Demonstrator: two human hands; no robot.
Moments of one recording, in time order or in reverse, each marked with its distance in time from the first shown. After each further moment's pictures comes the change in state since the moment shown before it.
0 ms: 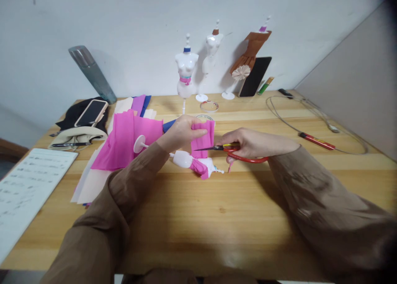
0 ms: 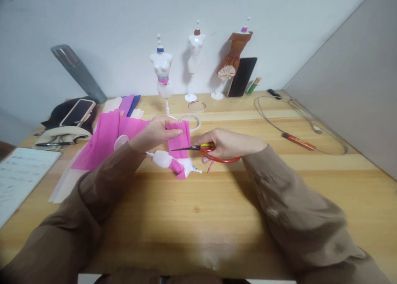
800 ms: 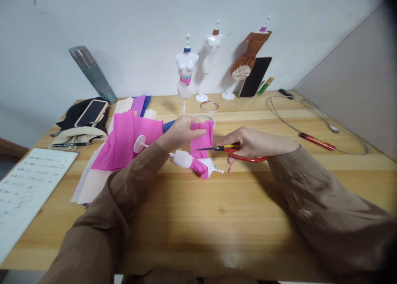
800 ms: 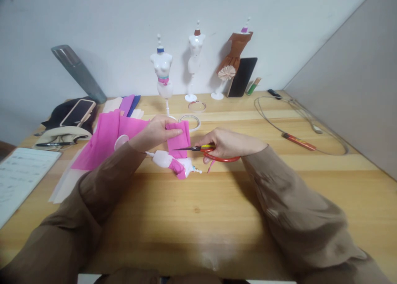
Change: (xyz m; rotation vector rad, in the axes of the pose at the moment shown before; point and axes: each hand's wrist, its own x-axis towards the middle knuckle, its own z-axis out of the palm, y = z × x) left_hand 0.001 -0.005 0.000 -0.024 -0.004 -0.010; right_hand 0.000 0.008 0.001 -0.040 -0.006 0.003
